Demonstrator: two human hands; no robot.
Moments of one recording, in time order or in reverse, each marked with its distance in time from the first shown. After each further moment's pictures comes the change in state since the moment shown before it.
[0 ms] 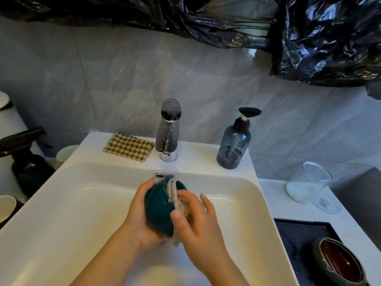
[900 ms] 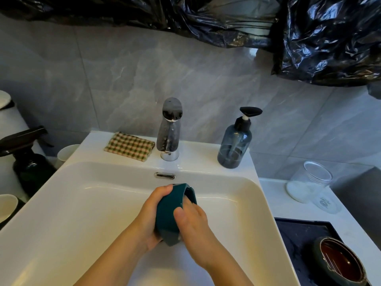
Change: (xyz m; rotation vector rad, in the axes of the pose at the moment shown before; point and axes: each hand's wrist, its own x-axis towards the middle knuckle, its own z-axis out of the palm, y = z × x) left_hand -0.002 -0.009 0.005 0.337 0.035 0.158; right_hand 0.014 0.017 0.013 0.118 -0.184 -0.047
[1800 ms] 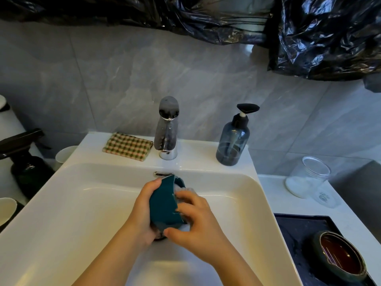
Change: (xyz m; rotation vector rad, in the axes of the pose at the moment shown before) left_hand 0.002 0.004 -0.001 -0.126 0.078 0.093; right_hand -0.006 -0.003 -0.006 -0.084 0.126 -0.107
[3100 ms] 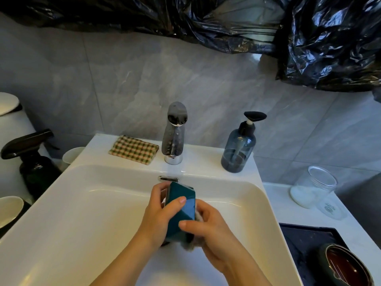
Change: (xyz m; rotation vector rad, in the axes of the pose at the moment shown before) left_hand 0.003 -0.011 -0.001 0.348 -0.006 0.297; right_hand 0.004 -0.003 -0.016 0.787 -0.116 0.340
